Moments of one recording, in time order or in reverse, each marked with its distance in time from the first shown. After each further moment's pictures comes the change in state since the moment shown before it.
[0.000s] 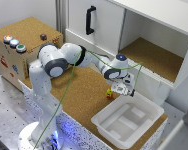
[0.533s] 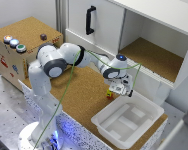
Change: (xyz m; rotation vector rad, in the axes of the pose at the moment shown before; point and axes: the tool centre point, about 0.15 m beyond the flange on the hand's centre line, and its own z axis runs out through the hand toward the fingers) arm -0.010 -0.035 -0.006 0.048 -0.022 -0.052
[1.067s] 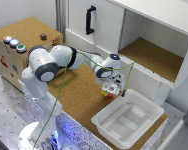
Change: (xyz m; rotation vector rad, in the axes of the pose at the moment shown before) arm -0.037 -0.086 -0.015 0.078 0.017 -0.097
